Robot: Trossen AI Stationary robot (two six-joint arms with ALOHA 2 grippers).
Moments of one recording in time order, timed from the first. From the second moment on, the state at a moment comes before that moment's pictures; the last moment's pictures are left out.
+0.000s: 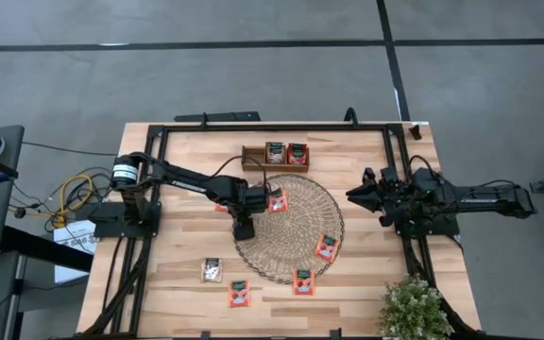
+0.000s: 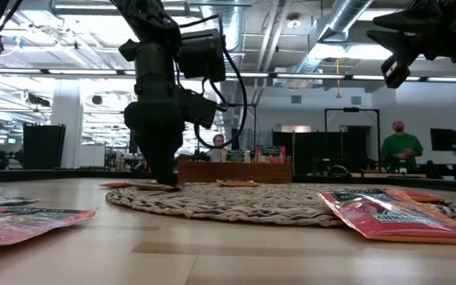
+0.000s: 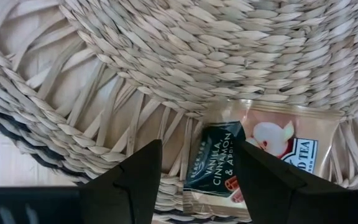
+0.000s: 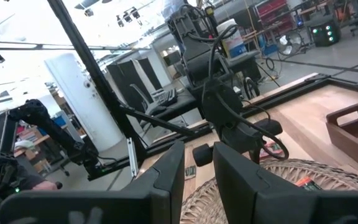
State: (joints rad) left arm 0.04 1.86 1.13 -0.61 0.02 -0.14; right arm -0.05 0.28 0.15 0.21 -0.15 0.42
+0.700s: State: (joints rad) left arm 0.04 1.86 1.13 -0.59 0.03 -0.12; right arm -0.05 0.28 0.15 0.21 -0.15 0.42
